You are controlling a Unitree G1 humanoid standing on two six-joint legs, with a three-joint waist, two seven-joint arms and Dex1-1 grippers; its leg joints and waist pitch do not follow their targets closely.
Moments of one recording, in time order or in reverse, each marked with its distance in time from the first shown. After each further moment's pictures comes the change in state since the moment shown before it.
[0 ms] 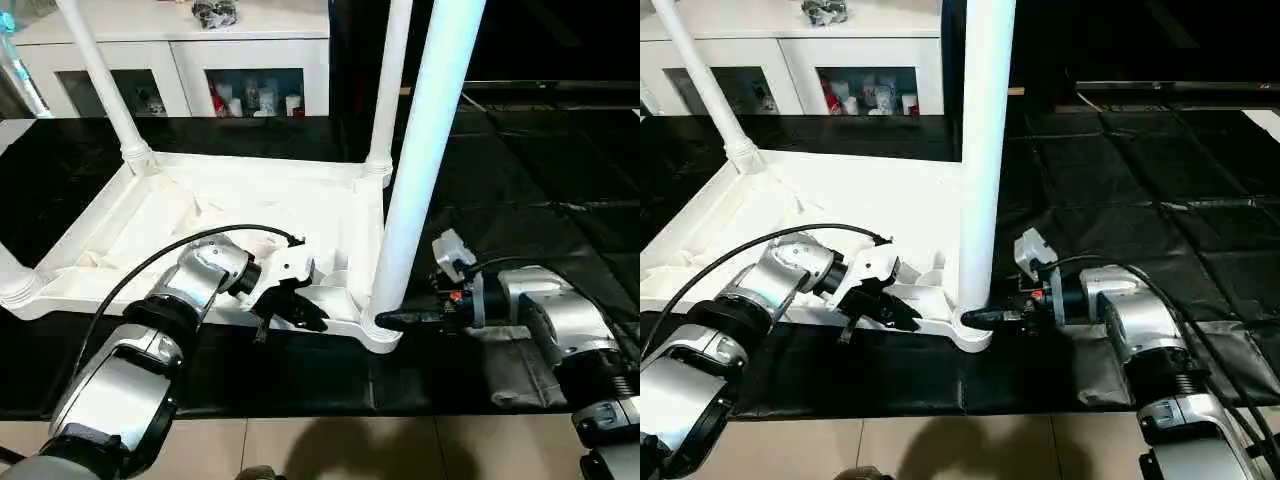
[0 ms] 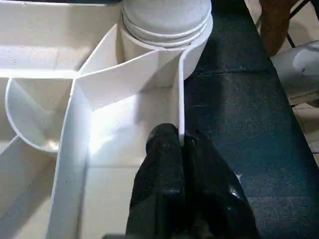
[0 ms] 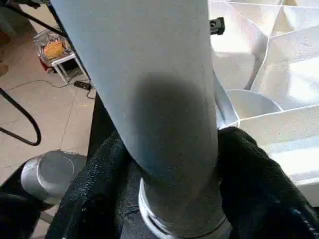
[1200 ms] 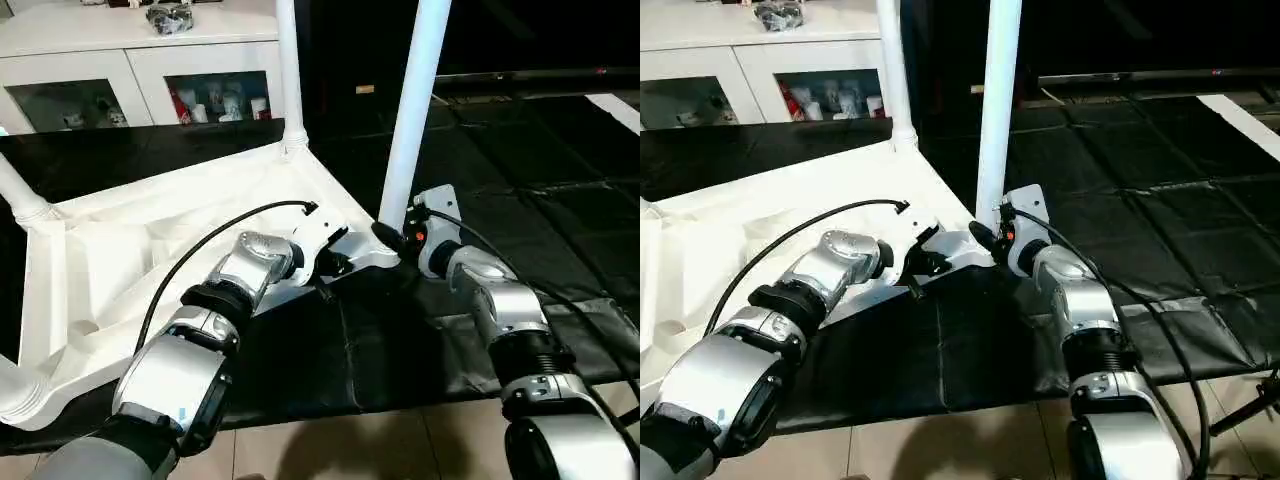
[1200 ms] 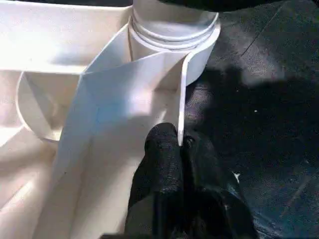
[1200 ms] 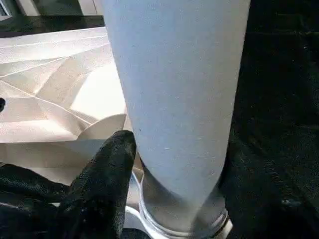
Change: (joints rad) left arm -0.127 -0.220 0.156 0.158 0.001 0.329 0.658; right arm -0.113 0.311 -0.209 0.138 -0.151 -0.029 -0.897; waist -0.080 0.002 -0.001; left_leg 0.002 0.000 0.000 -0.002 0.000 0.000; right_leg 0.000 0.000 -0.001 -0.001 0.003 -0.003
